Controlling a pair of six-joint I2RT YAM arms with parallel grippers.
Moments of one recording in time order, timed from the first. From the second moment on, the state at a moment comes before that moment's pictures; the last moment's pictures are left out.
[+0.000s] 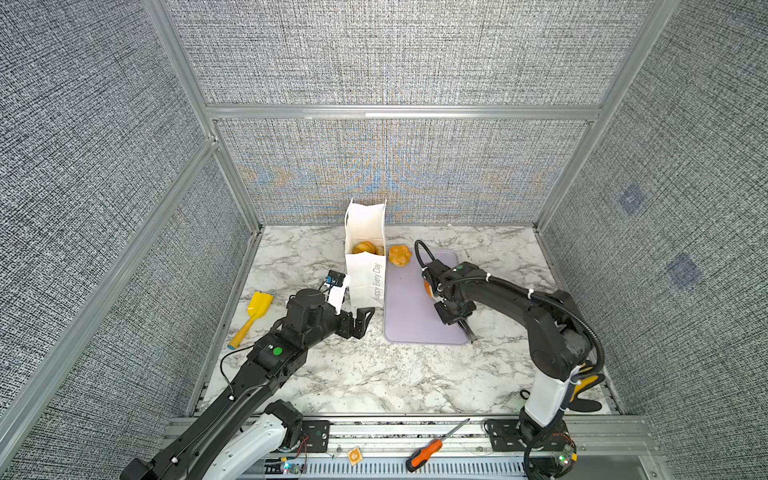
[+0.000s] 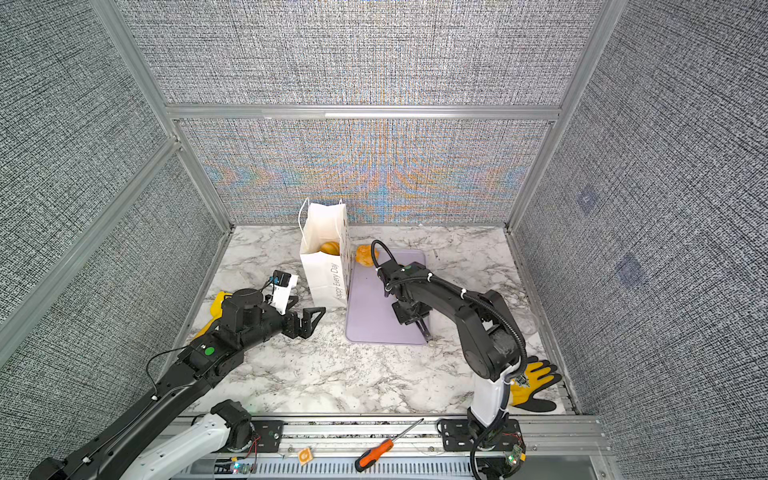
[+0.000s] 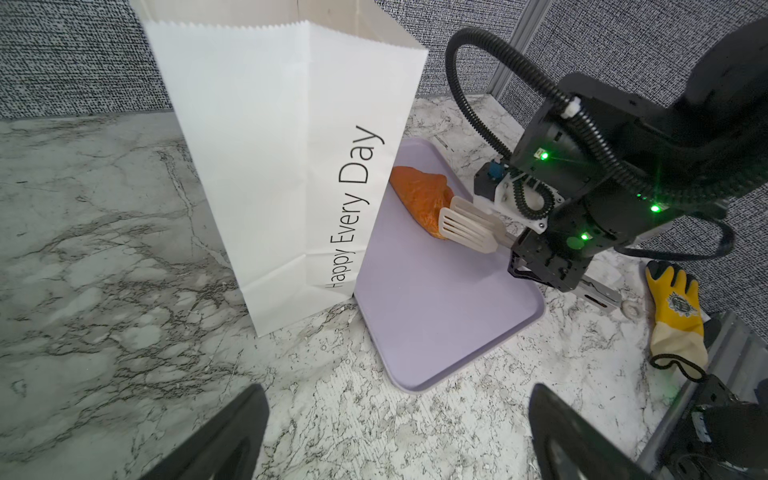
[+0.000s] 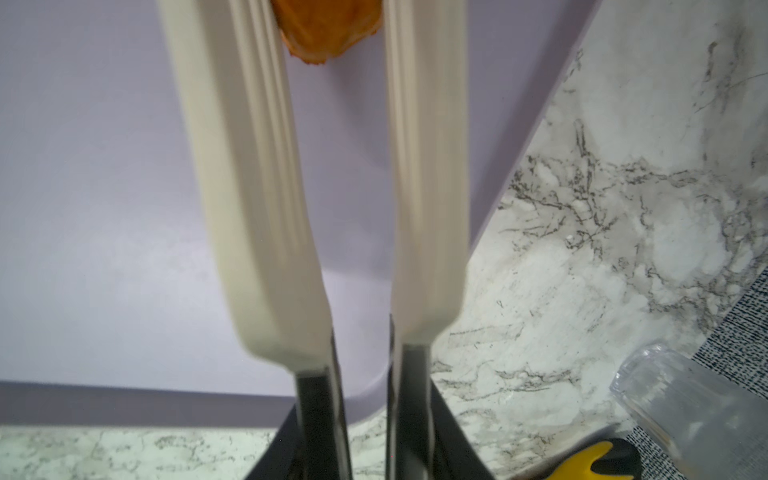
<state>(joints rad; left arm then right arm) -0.57 0.83 0.71 -0.36 0.16 -0.23 0.60 1.83 1.34 -1.06 0.30 0.22</state>
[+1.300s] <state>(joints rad) -0.57 0.82 0.69 -0.34 0.16 -0.23 0.66 1.96 1.53 -1.17 0.35 0.39</state>
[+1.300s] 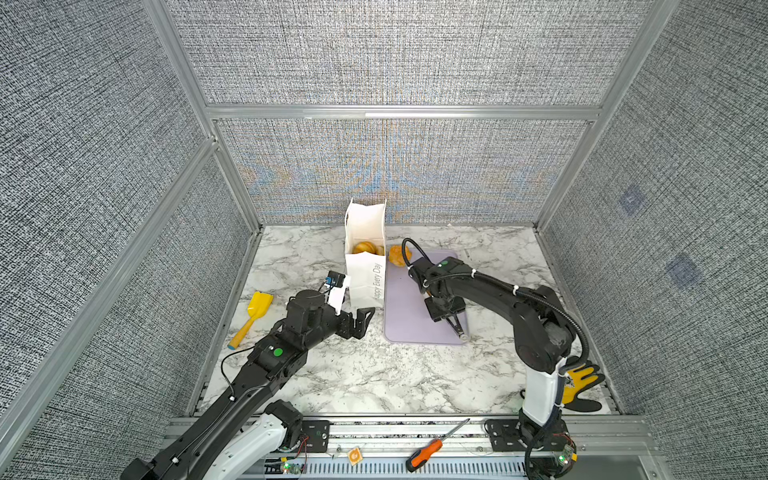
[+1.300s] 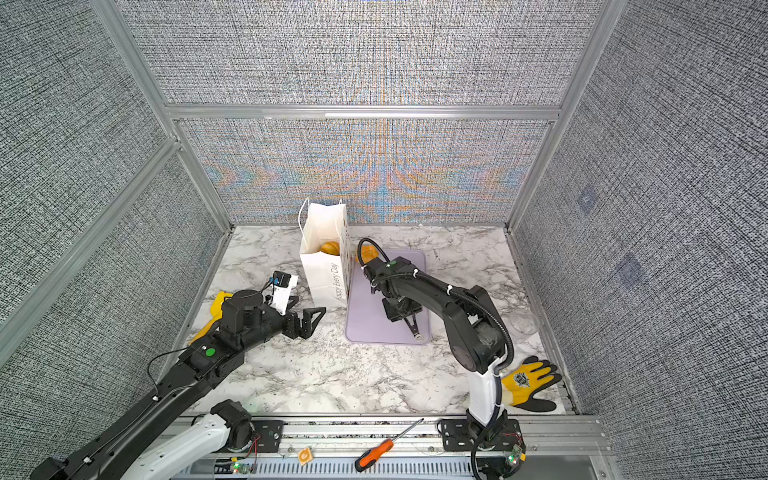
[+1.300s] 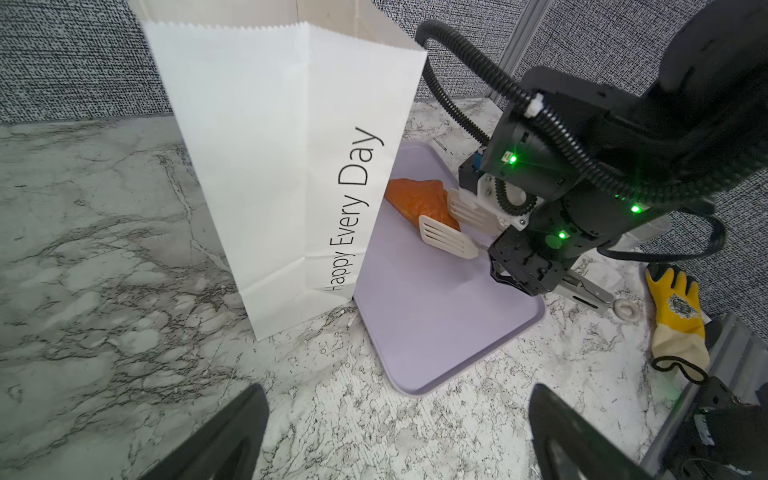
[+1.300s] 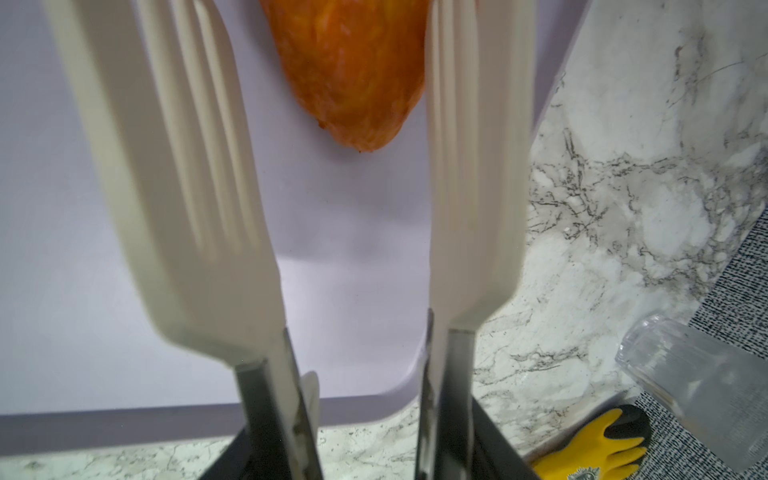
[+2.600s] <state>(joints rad) -0.57 0.80 0.69 -0.34 0.13 -0.21 0.63 2.07 1.63 -1.29 0.45 0.34</state>
